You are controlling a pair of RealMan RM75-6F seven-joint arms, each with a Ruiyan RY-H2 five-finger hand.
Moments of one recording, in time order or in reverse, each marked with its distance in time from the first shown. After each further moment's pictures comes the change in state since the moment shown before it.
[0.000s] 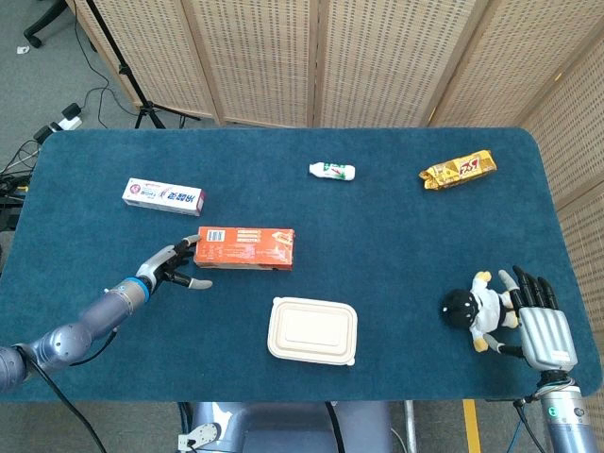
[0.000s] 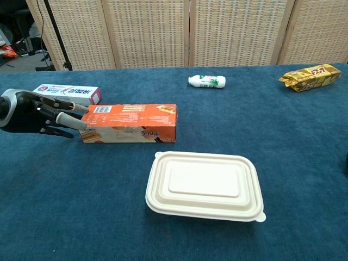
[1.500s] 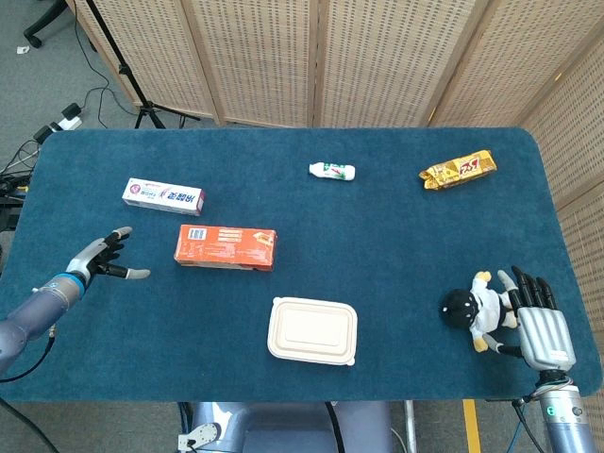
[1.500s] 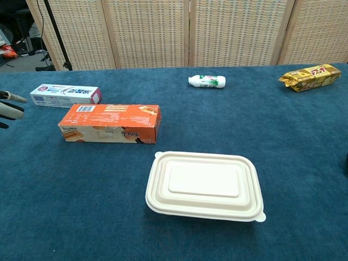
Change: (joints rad) left arm 0.126 0.173 -0.035 0.032 -0.183 -0.049 0.194; right arm 0.001 -0.005 0.001 0.002 0.006 -0.003 -0.010
